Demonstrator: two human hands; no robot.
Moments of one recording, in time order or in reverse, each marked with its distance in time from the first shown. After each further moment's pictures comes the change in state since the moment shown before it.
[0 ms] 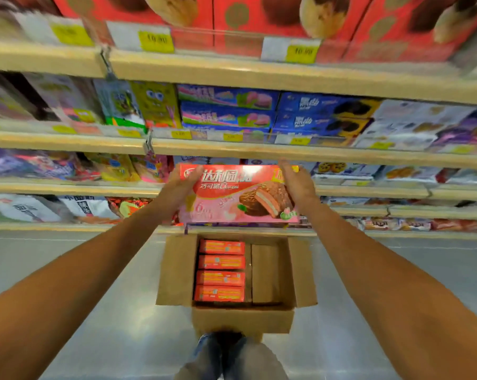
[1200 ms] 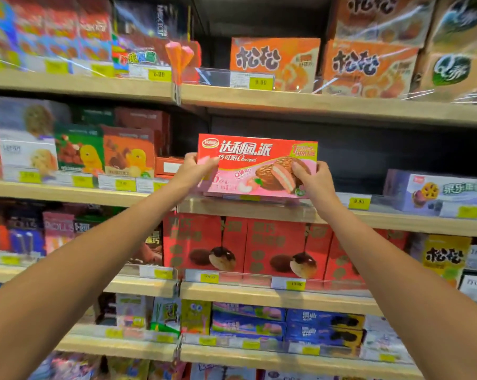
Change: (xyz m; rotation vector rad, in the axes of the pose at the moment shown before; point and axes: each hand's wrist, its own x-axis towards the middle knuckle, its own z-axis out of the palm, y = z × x) left_hand -0.071 0.450 -0.104 0.086 0.293 0.745; right_hand -0.107 -0.388 -0.149 0.347 0.256 -0.997
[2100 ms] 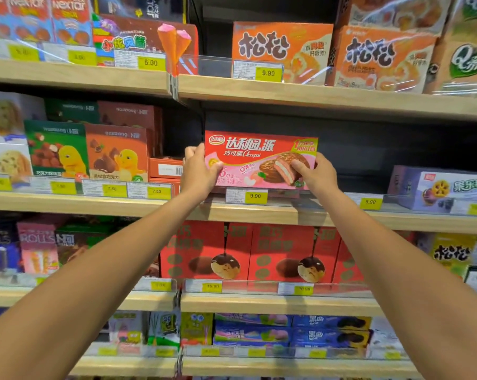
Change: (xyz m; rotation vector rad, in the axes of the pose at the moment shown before) left_hand 0.064 -0.045 0.021 0.359 0.169 0.230; right_hand 0.041 0.011 0.026 -0.265 0.081 0.042
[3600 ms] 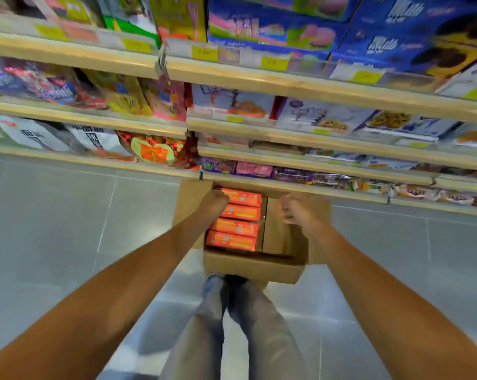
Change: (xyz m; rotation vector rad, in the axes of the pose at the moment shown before) left_hand -0.572 -0.224 0.136 -0.050 -0.863 -1.378; right_hand -0.478 0.379 0.040 -0.093 -0.753 1.325
